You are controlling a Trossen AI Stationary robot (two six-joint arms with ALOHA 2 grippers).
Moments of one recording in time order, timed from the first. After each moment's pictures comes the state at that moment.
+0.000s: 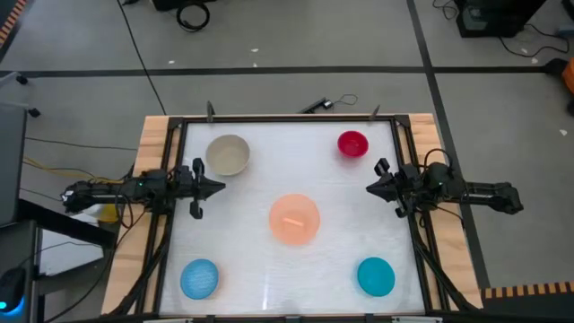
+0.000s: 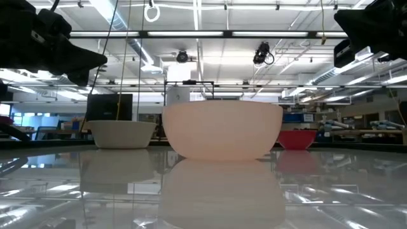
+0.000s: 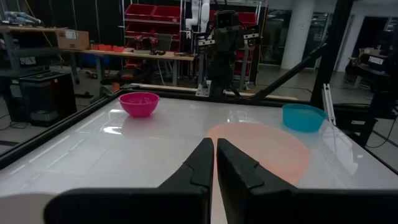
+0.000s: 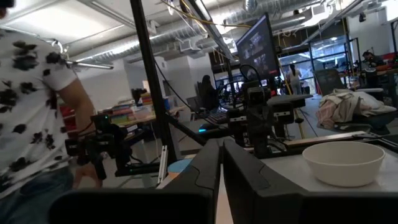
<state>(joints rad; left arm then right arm) 0.01 0.02 0.01 0.04 -0.08 -0.07 -0.12 0.05 0.01 0.31 -0.28 0.29</state>
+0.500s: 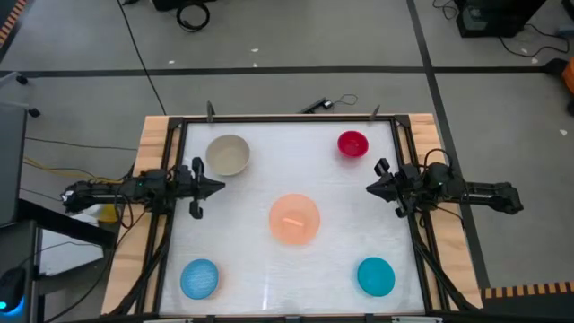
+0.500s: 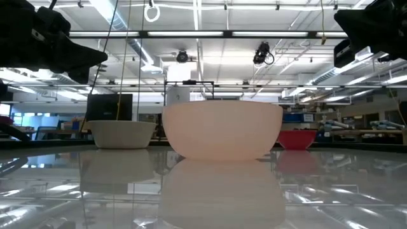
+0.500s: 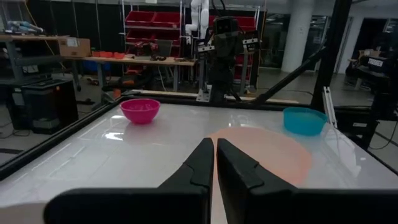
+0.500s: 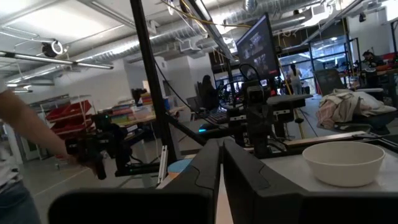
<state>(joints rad) 0.01 0.02 0.01 0.07 -0.09 -0.05 -0.12 0.05 0.01 0.31 -0.28 0.29</state>
